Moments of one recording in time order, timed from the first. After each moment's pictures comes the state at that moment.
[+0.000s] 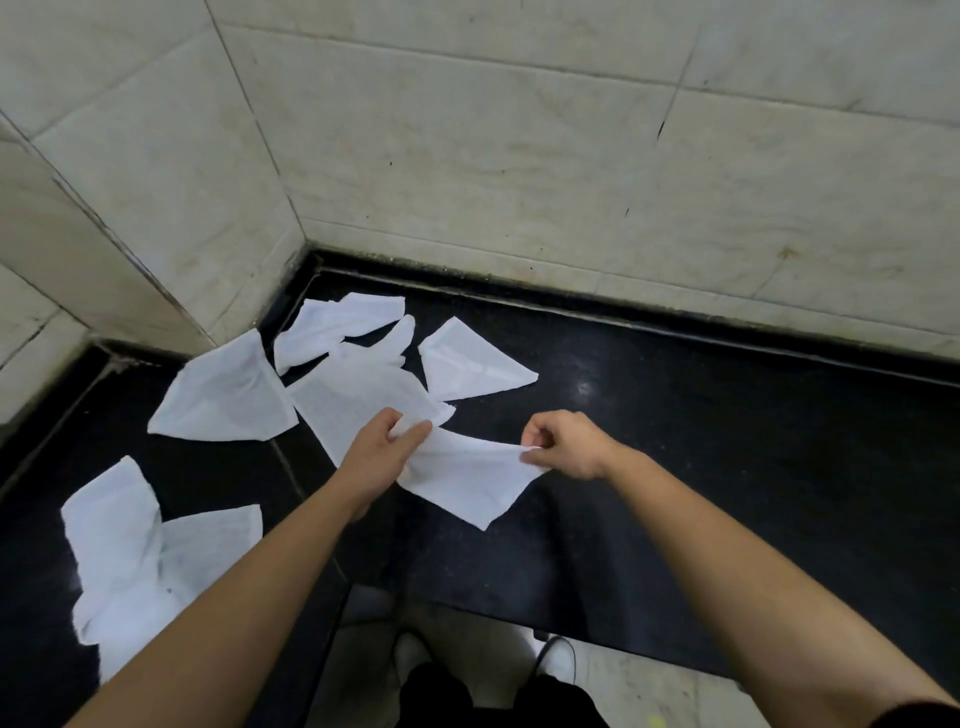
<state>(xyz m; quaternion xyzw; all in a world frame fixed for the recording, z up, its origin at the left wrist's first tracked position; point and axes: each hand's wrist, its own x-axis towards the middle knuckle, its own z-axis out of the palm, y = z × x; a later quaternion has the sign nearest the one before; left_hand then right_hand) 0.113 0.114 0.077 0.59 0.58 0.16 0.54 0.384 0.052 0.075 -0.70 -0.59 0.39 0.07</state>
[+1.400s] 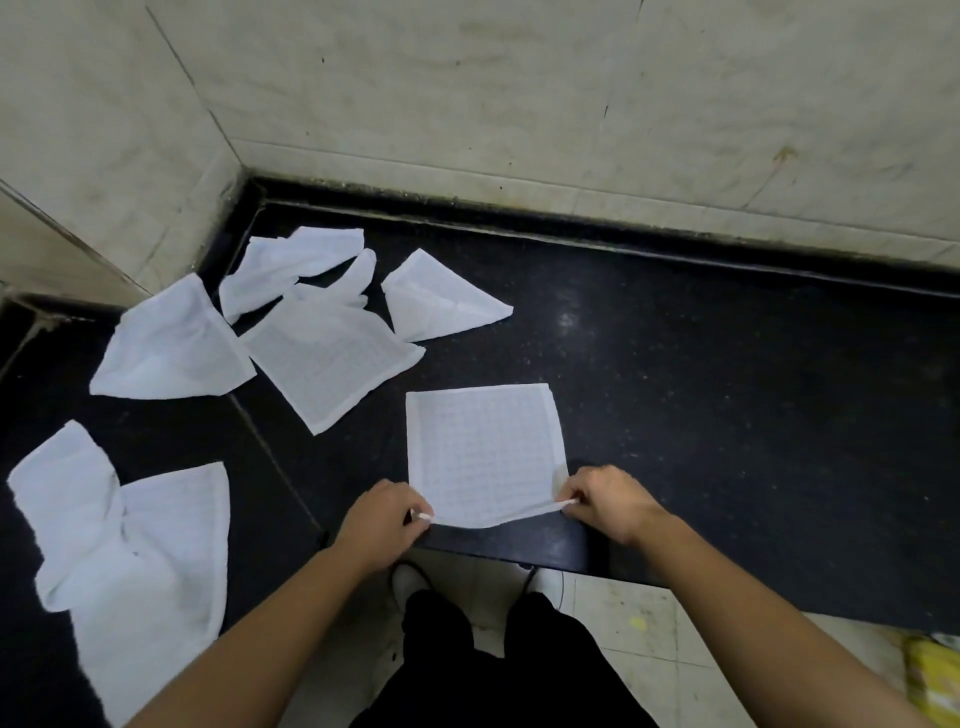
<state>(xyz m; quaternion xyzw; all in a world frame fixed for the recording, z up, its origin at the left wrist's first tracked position) 0.098 0.020 -0.029 0.83 0.44 -0.05 0.33 0.411 -0.085 -0.020 -0.72 -0.58 0.37 -0.06</state>
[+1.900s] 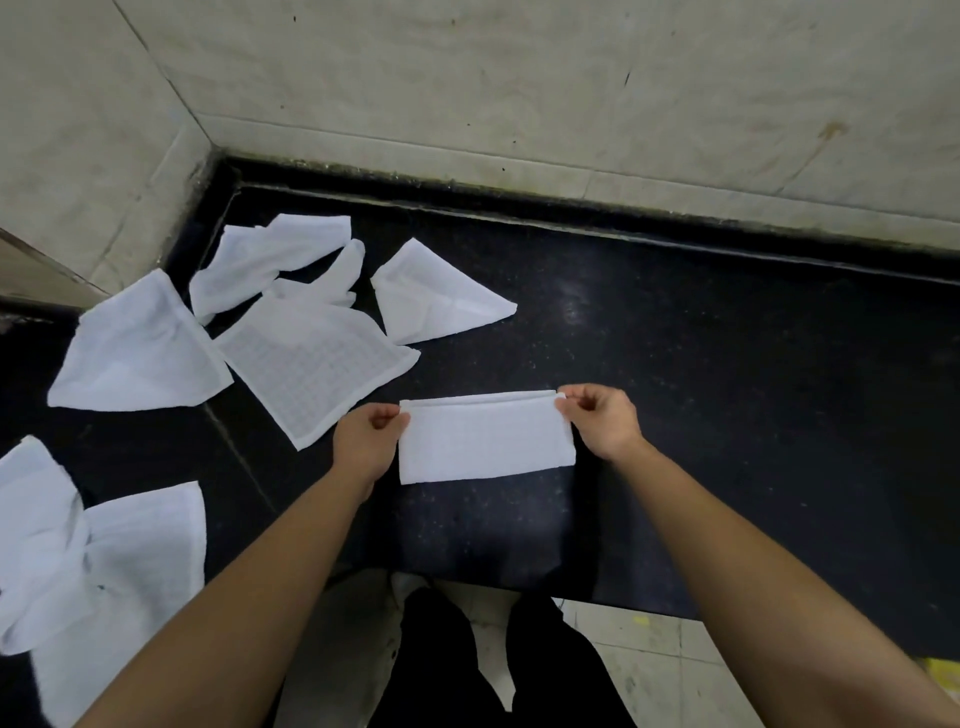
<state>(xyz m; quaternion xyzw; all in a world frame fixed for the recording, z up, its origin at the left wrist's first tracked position) 0.151 0.120 -0.038 0.51 0.69 0.16 0.48 0.428 0.016 -0.034 -0.82 -0.25 0.40 0.31</state>
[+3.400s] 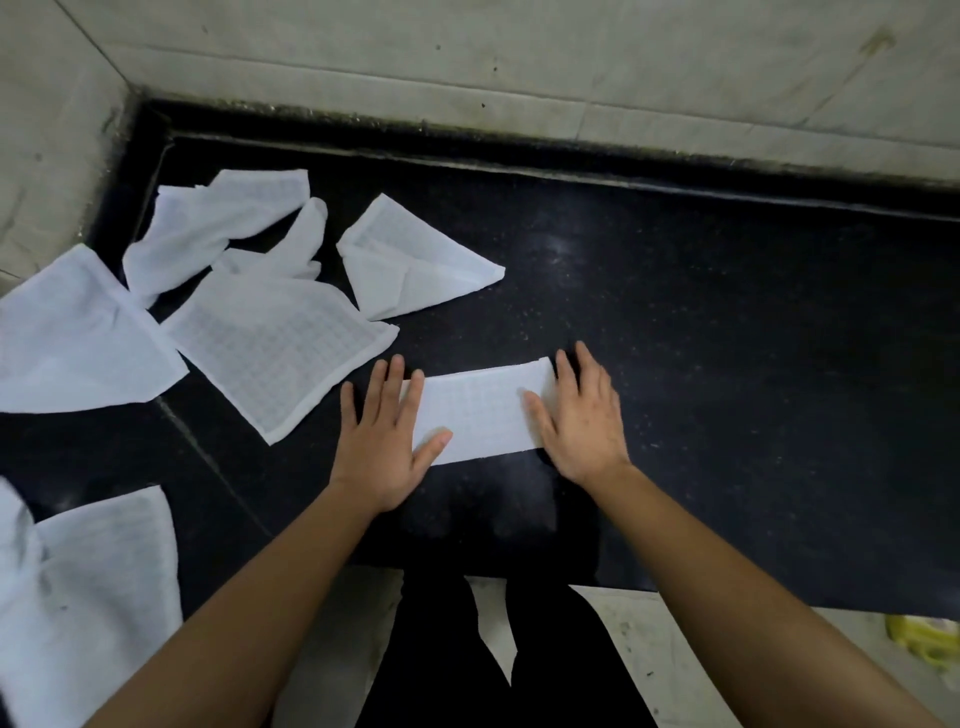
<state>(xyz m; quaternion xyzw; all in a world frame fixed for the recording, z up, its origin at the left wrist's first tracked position) 0.155 0.102 -0.078 0.90 0.42 -0.09 0.11 0.392 -0.002 -0.054 -0.85 -0.49 0.20 0.07</state>
